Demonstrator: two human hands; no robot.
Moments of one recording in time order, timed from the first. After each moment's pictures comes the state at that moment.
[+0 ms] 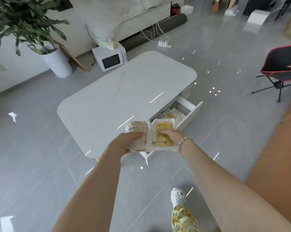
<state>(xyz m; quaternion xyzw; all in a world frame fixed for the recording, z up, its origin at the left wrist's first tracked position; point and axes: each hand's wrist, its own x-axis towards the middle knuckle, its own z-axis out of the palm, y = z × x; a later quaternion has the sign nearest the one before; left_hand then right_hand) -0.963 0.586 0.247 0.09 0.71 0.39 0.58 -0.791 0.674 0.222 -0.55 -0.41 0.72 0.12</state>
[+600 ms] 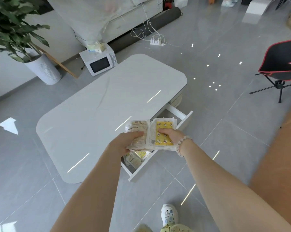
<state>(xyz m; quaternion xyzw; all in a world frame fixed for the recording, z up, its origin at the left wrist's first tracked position) -0.911 0.772 0.238 0.09 0.73 0.34 0.59 -0.738 0.852 0.215 -0.55 -0.33 0.75 0.13</state>
